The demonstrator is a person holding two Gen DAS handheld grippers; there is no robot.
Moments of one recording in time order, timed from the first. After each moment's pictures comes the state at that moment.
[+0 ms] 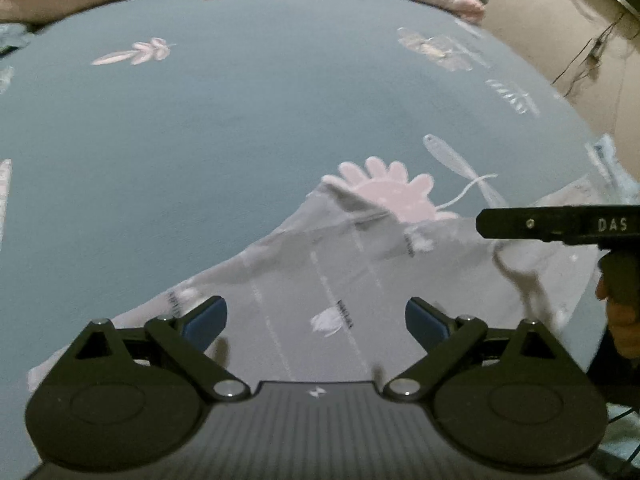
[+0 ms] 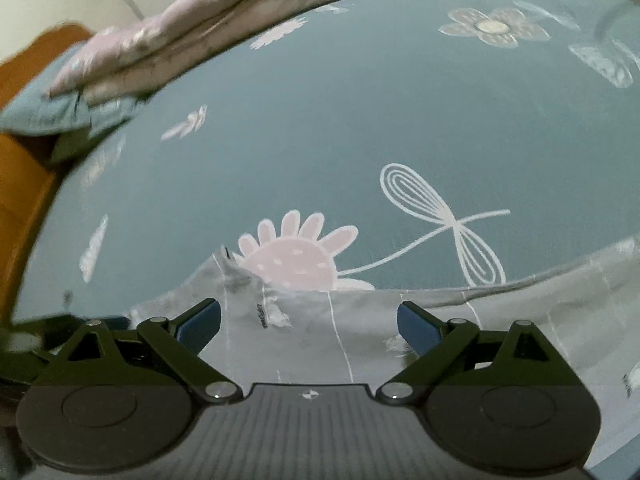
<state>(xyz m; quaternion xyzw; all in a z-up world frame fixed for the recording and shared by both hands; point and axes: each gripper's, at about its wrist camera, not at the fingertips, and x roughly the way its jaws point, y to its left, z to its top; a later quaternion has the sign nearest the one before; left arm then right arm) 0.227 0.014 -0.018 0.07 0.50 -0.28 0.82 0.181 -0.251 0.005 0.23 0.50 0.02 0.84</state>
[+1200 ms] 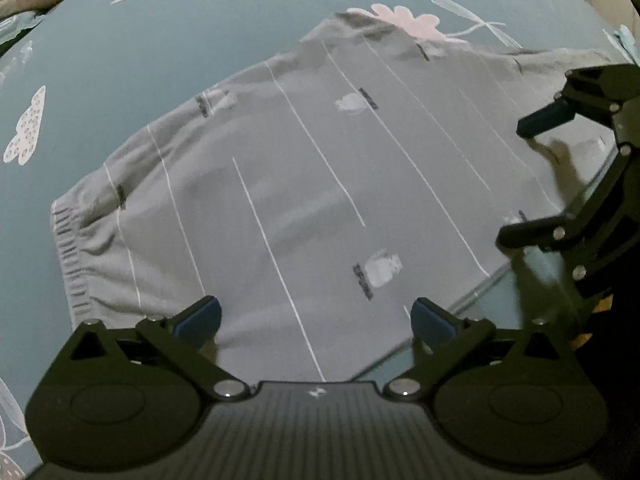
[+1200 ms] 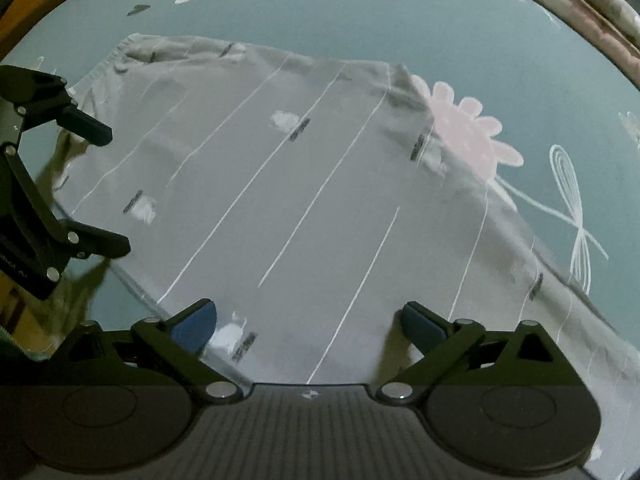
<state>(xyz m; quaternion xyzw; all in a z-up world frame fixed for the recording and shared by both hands) 0.145 0.050 -0.058 0.17 0.55 -0.25 0.77 0.131 -0.140 -0.022 -0.08 0.57 0.20 0.79</state>
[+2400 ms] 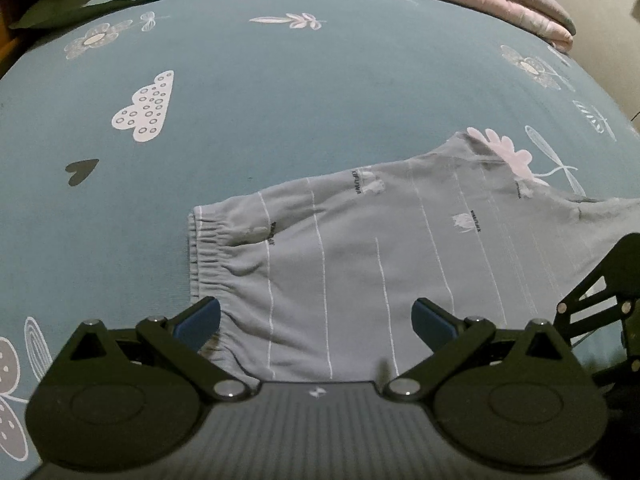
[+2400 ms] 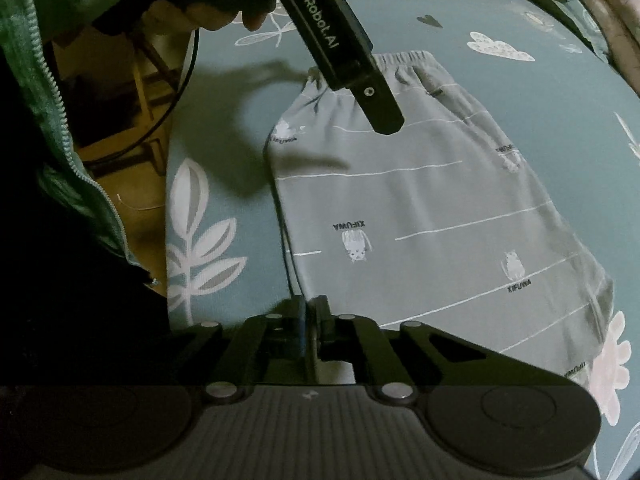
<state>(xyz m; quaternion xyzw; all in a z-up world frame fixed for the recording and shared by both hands) 0.174 0.119 -0.020 0.04 0.51 -0.16 0.84 0.123 -0.070 -0.004 -0.25 0.46 0.52 0.67</state>
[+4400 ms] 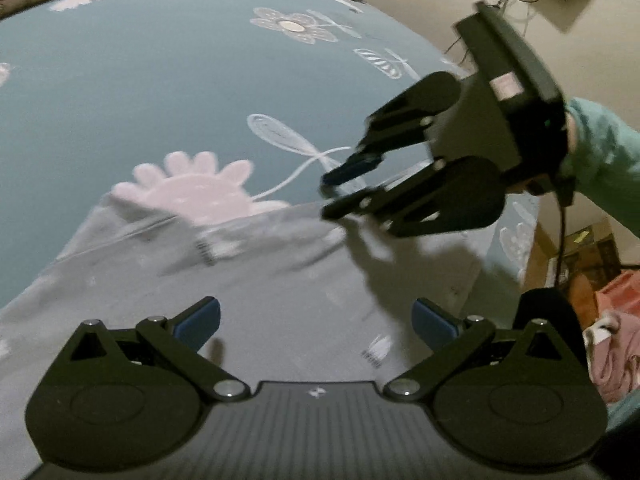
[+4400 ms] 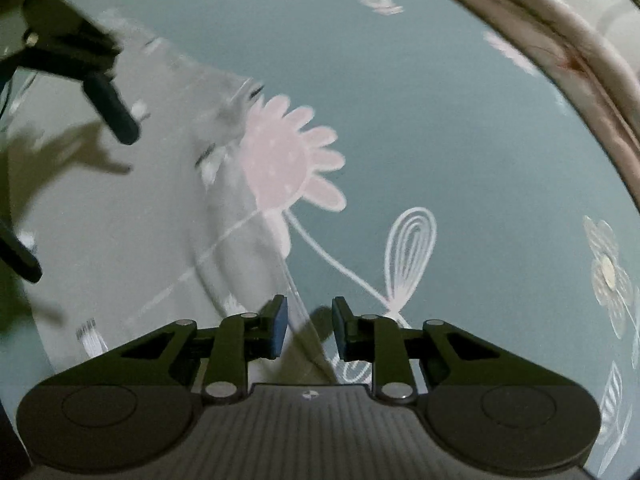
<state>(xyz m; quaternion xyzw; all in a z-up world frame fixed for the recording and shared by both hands) 0.204 -0.090 -0.021 0.05 0.50 -0.45 0.74 0.222 -0.279 -0.020 -0.23 0.51 0.30 0.77</state>
